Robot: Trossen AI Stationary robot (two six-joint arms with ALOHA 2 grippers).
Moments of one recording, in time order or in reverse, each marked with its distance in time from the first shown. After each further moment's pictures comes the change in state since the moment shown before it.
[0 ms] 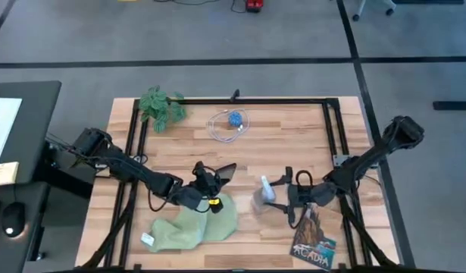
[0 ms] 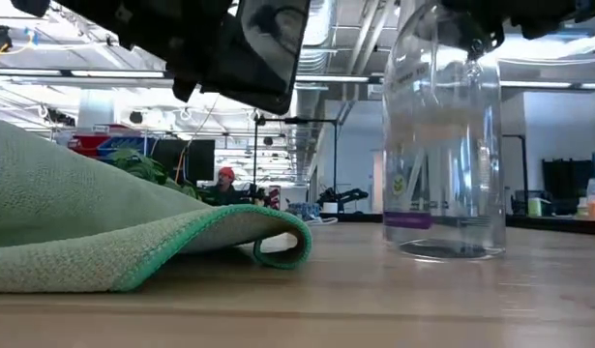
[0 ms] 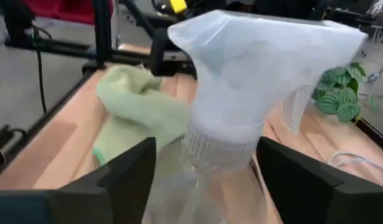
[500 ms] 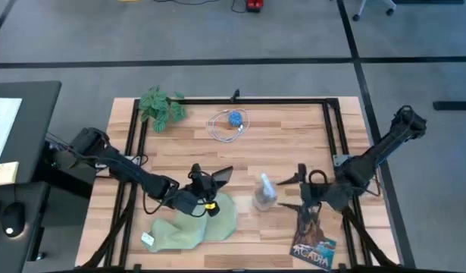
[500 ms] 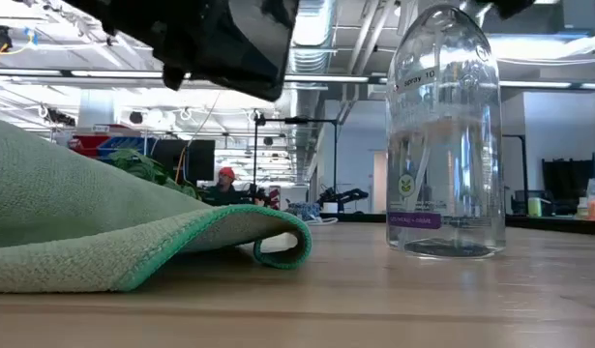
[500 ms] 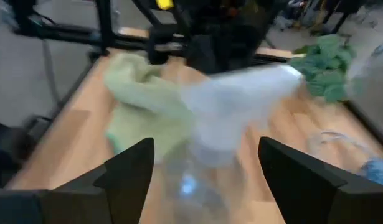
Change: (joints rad) left arm -0.069 -0.047 0.000 -0.051 -0.091 0.004; right arm 0.148 -0.133 0.214 -0.516 0.067 0.195
